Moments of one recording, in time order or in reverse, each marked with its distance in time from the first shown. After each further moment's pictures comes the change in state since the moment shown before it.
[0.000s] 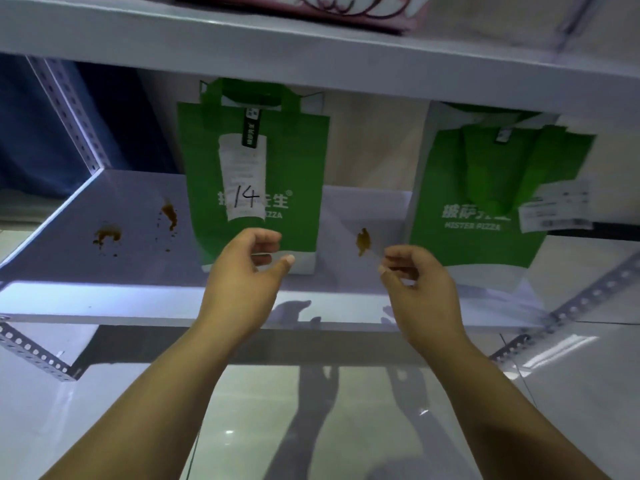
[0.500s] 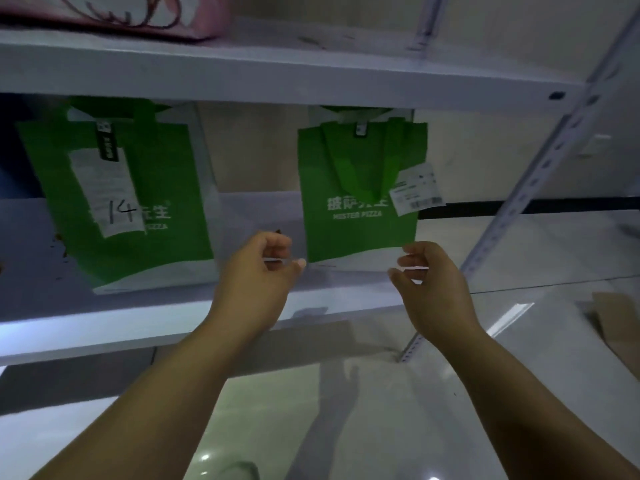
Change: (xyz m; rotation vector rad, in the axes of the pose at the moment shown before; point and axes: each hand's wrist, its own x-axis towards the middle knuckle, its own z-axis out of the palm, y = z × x) left_hand -0.035 0.065 0.131 -0.063 -0.183 0.055; right_hand -0.006 0.050 -0.153 -0.189 0.136 0.127
